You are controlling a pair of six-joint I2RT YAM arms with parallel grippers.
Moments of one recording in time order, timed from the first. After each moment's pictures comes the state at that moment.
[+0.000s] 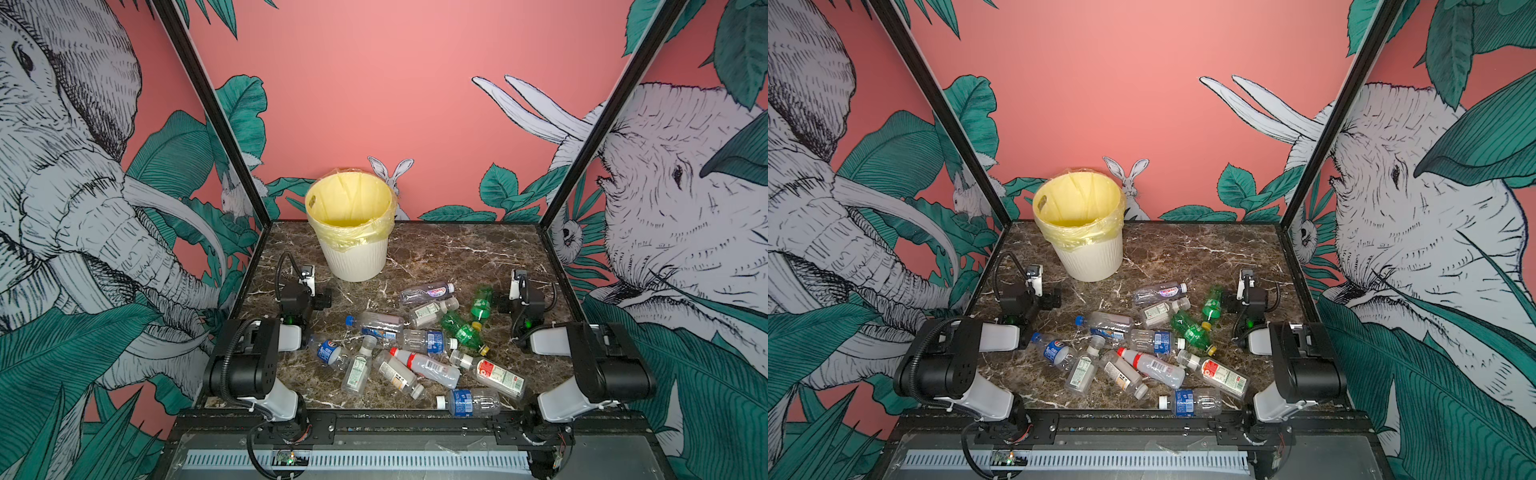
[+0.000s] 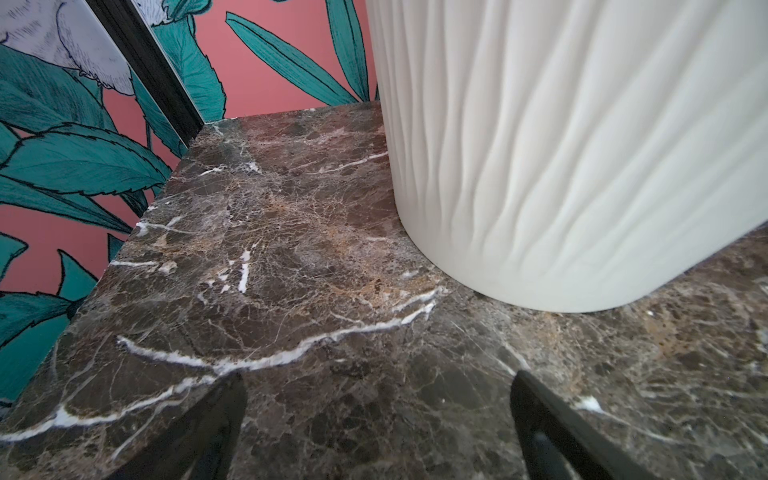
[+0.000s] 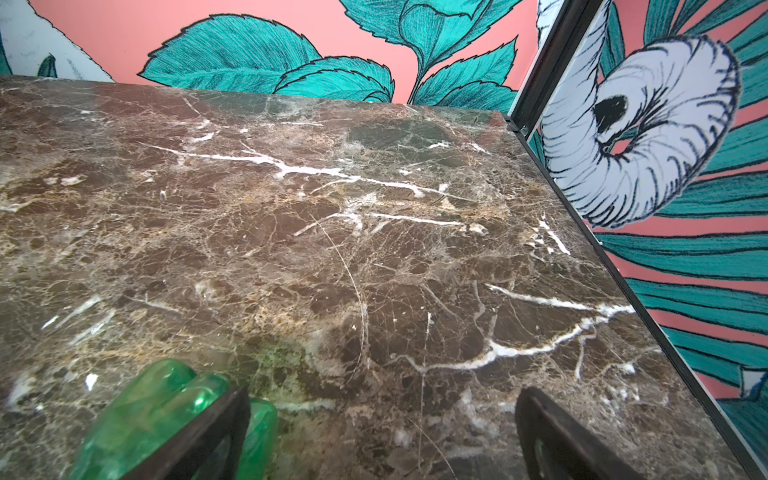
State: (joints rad) left arm -0.01 1.56 0.40 0.78 0.03 0.13; right arm 0.02 1.55 0.38 0.78 0.12 -0.07
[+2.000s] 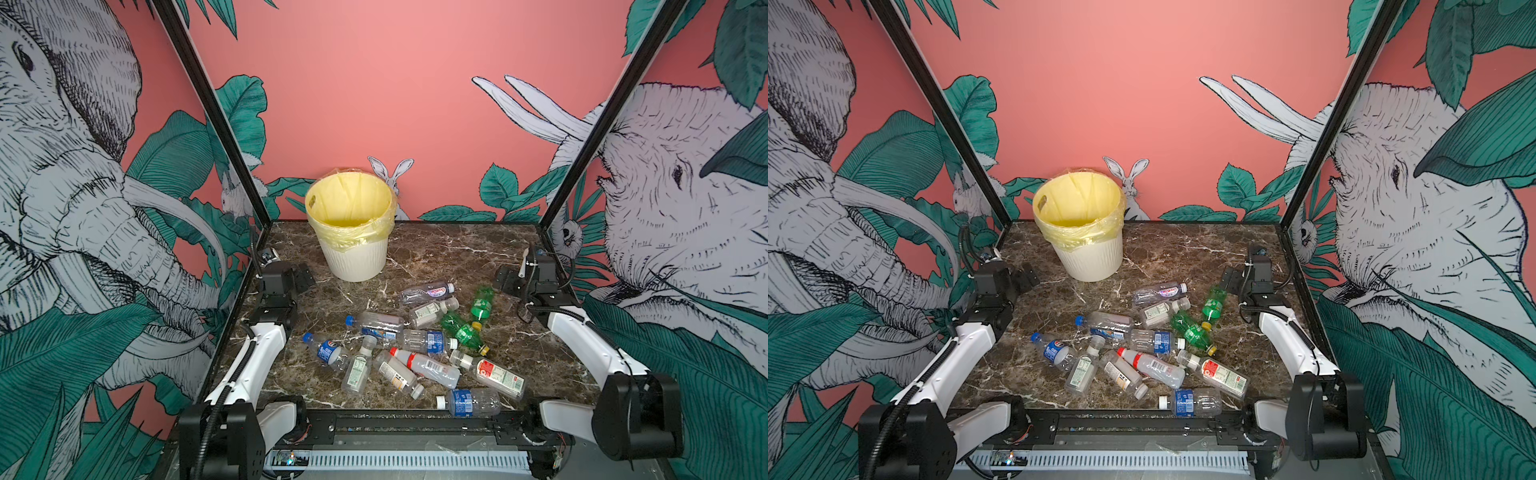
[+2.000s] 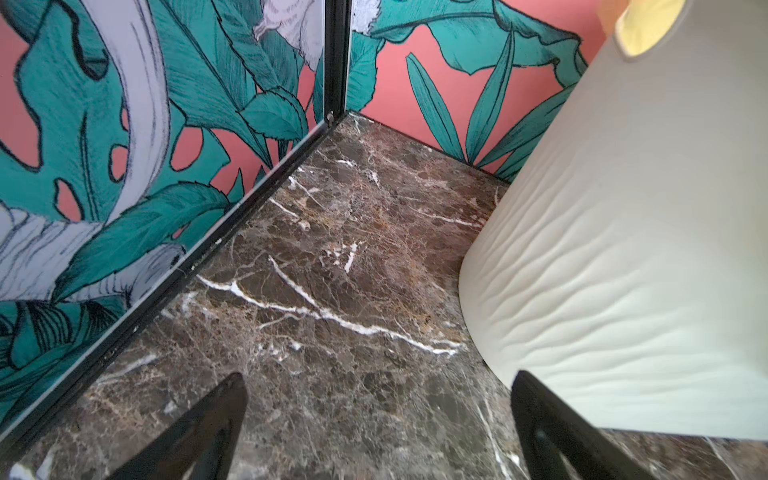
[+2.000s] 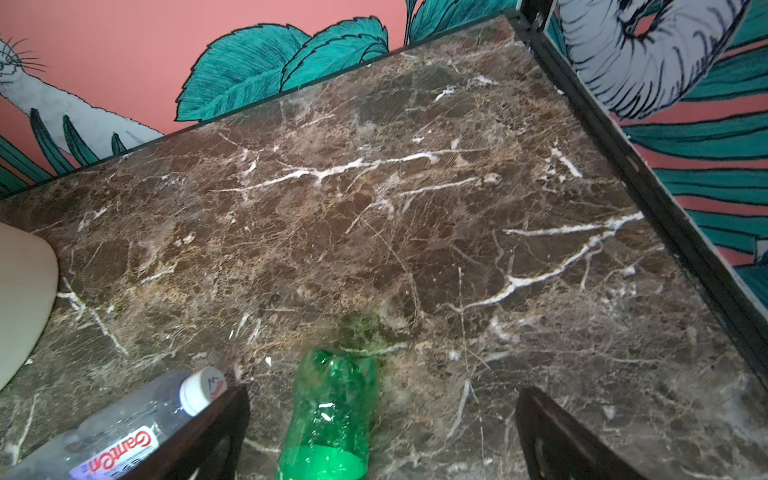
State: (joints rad) left arm -0.01 1.09 0.71 -0.13 -0.24 -0.37; right arm 0.08 1.26 0.84 -0.29 0.09 0.35
